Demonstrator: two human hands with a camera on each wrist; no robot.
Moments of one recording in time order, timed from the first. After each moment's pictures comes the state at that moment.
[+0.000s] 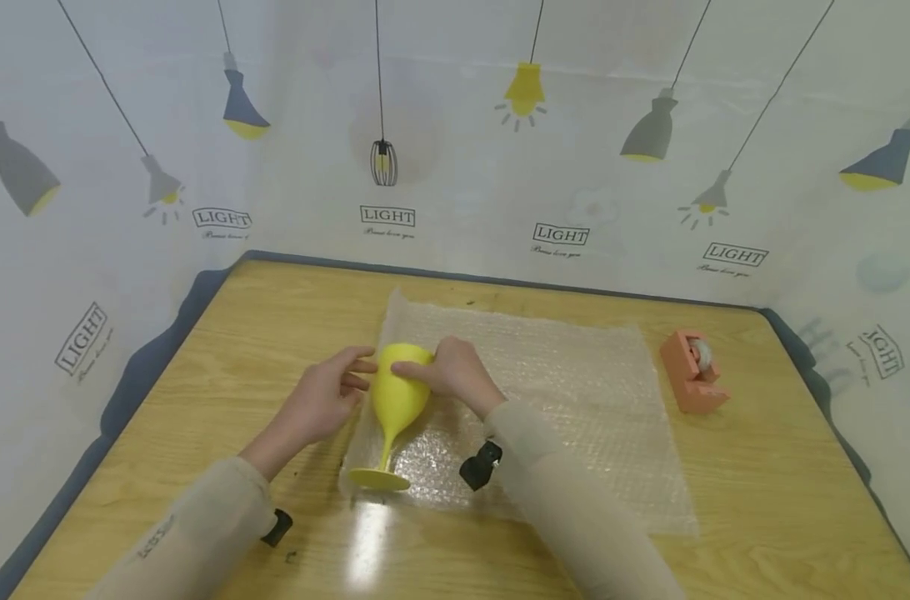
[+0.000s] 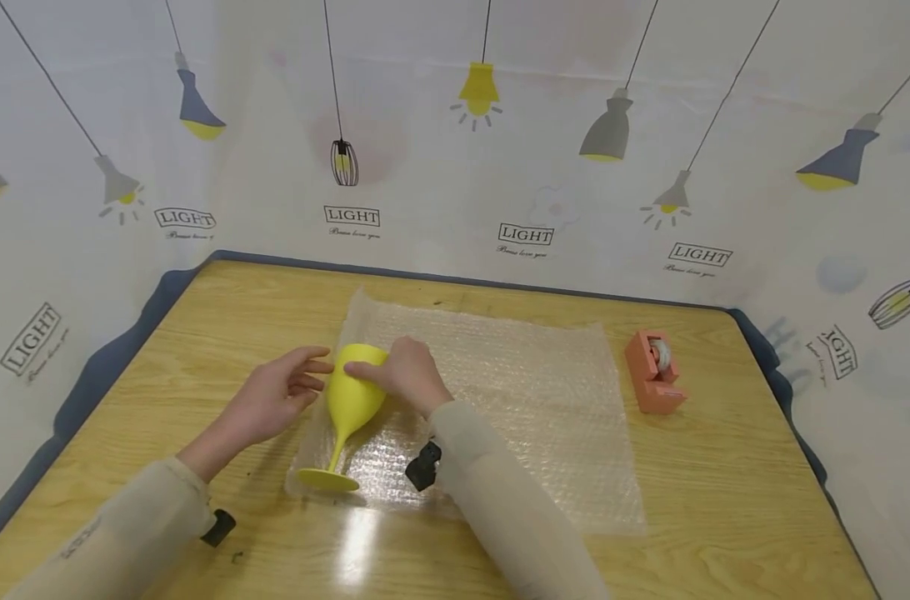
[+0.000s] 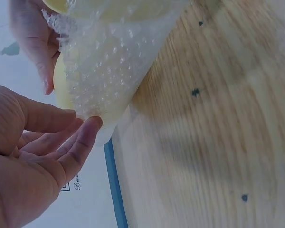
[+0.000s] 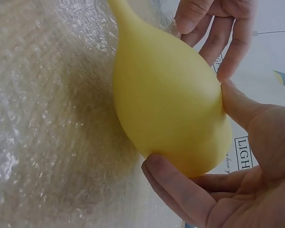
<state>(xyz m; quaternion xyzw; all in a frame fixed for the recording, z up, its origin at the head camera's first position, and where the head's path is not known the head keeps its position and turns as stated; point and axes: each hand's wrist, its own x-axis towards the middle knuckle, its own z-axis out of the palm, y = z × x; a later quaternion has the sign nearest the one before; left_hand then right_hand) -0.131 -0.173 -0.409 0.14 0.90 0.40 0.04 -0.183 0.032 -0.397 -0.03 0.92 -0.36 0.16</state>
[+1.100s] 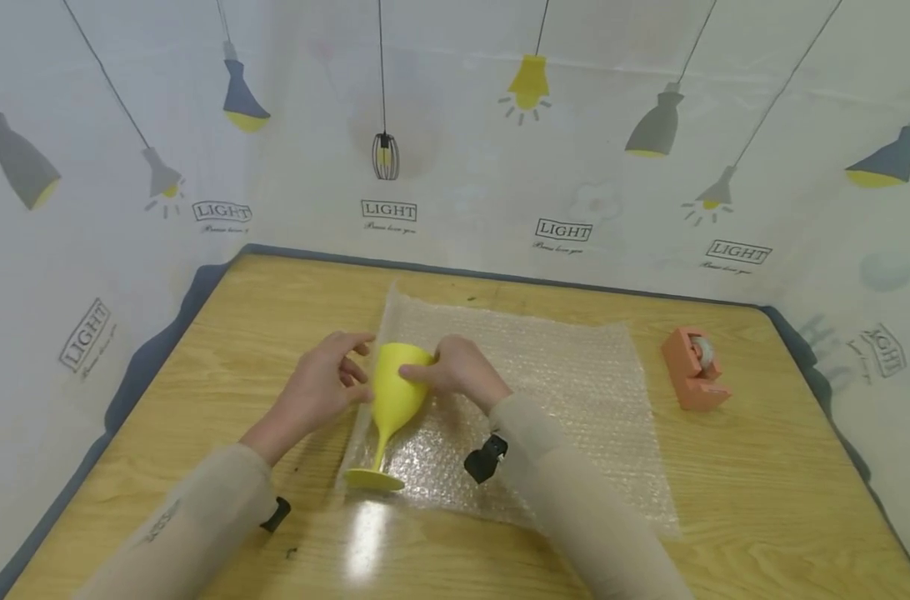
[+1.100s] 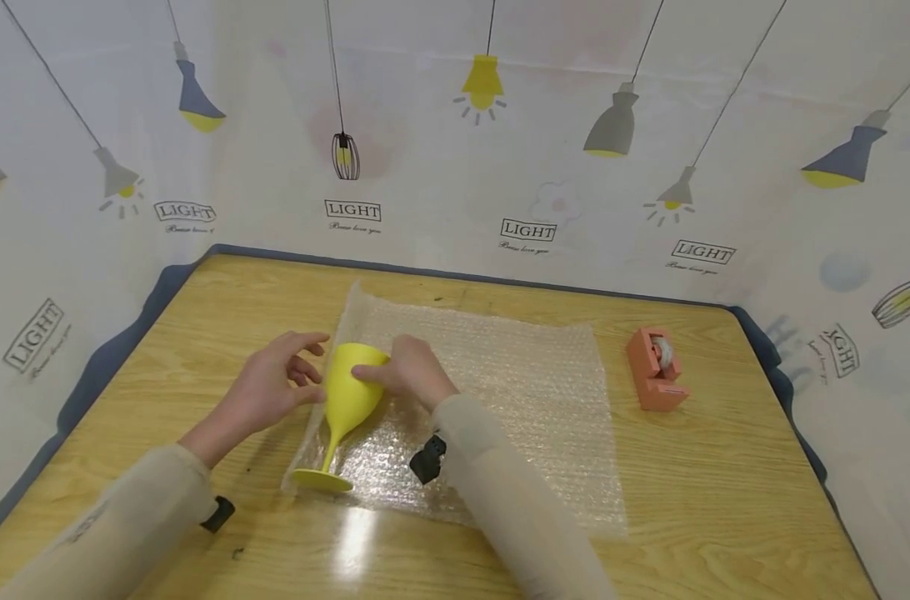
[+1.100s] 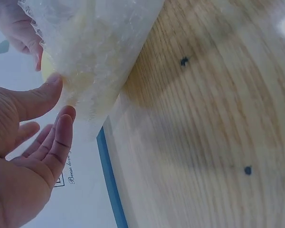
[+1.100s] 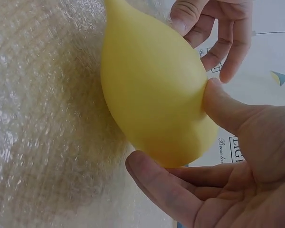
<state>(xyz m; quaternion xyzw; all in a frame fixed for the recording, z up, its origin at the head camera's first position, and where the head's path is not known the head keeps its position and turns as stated) -0.141 -0.178 -0.407 0.13 0.92 0.38 0.01 -0.183 0.040 -0.392 -0.04 0.91 -0.36 0.22</state>
